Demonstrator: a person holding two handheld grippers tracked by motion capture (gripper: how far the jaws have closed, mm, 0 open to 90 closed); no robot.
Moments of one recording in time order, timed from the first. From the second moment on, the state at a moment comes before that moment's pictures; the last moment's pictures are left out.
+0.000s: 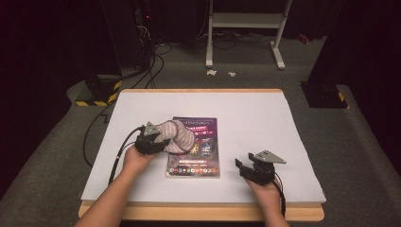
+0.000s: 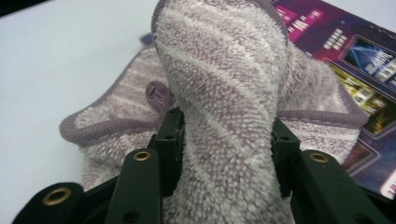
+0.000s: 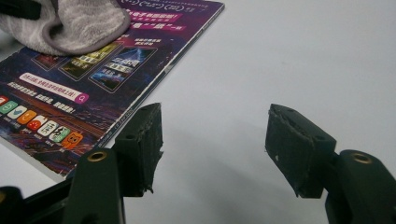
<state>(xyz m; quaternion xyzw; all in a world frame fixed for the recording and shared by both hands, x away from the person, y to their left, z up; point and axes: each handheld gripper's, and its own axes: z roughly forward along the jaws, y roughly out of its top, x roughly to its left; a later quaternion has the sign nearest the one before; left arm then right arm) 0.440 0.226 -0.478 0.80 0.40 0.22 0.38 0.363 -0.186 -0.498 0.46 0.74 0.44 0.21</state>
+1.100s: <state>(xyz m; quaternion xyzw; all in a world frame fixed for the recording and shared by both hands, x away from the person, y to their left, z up) 0.518 0.142 -0.482 0.83 0.39 0.21 0.34 0.362 -0.188 -0.498 0.46 0.74 0.45 0.20</state>
